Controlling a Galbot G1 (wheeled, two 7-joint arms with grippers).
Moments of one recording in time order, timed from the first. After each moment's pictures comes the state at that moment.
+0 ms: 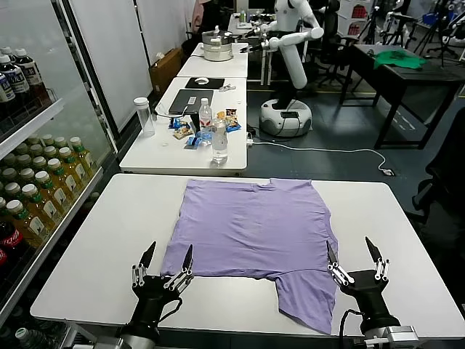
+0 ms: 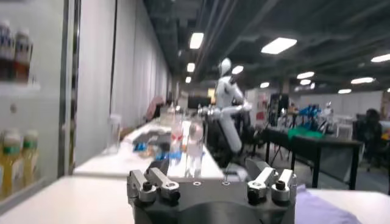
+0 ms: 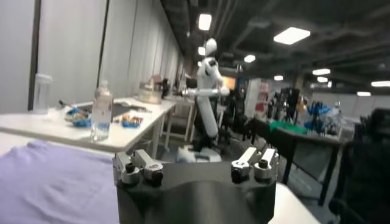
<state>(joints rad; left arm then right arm) 1.66 -1.27 -0.35 -2.34 -0.24 0.25 -0.23 -1.78 1.27 0.58 2.33 0.10 -0.19 0.11</state>
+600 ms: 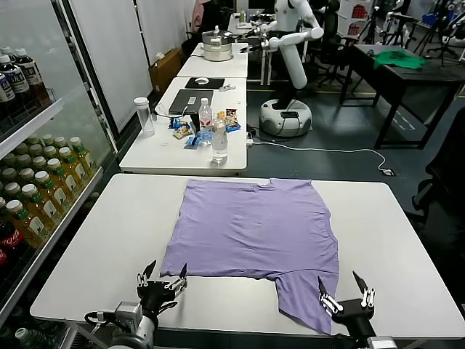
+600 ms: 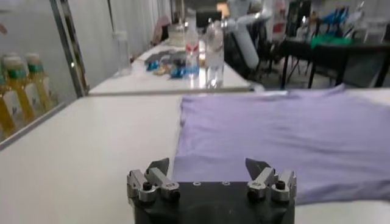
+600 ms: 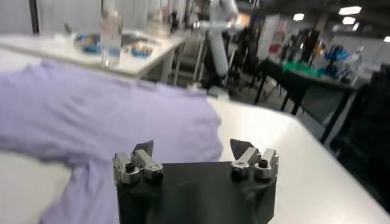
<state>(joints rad) 1.48 -1.15 -0.33 -2.13 -0.36 0.49 -0.32 -1.83 1.29 0.55 2.27 0.08 -0.34 0.10</state>
